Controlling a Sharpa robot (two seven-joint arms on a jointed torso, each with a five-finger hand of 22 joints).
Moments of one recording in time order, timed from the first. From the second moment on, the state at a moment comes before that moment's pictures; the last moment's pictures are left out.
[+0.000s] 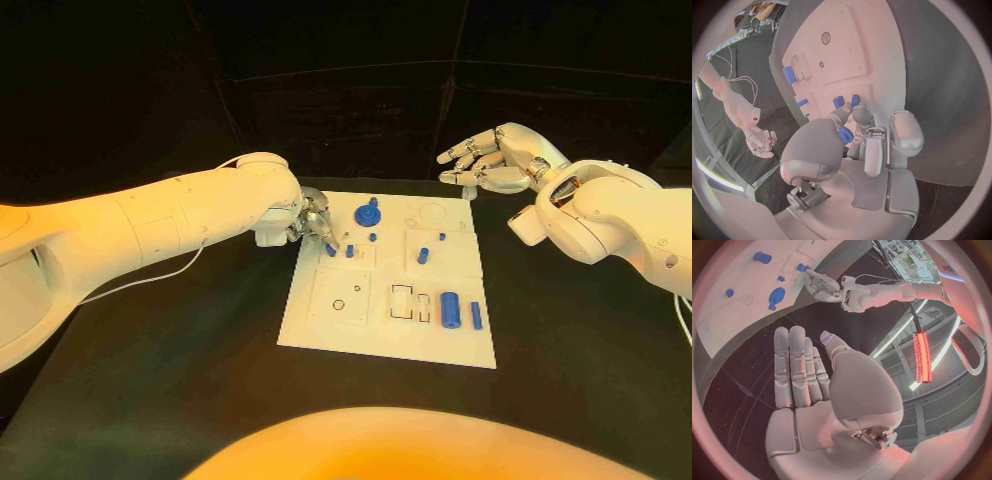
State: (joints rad) left arm 1.23 -0.58 -0.07 1.12 -1.04 0.31 -0.44; left_hand 1.16 0.06 0.39 -0.07 0.05 0.82 0.06 0.79 0.29 1.20 -0.01 1.12 0.60 1.47 -0.08 1.54 1.31 0.12 1.40 0.03 1.27 1.06; right arm 1.29 -0.79 -0.07 1.41 -0.79 -0.28 0.22; right_hand 1.37 -0.04 0.14 0.04 0.33 0.89 0.18 0.14 0.07 0.96 0.10 0.67 0.45 1.30 0.02 0.62 0.67 0.17 1.02 0.13 0.72 0.68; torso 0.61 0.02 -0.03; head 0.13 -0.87
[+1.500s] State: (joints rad) left arm 1.24 -0.55 -0.09 1.07 -1.02 0.33 -0.47; left_hand 1.05 0.00 0.46 -0.13 0.05 0.84 0.05 0.81 0.30 1.22 -0.03 1.12 0.61 1.47 -0.08 1.54 1.31 0.12 1.41 0.03 1.27 1.07; right arm 1.29 -0.79 -0.07 1.41 -0.79 -0.28 0.22; right_hand 1.37 -0.04 0.14 0.04 0.33 0.89 0.18 0.14 0.07 0.96 0.10 0.68 0.45 1.30 0.02 0.62 0.67 0.17 1.02 0.13 0.72 0.67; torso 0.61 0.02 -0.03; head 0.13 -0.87
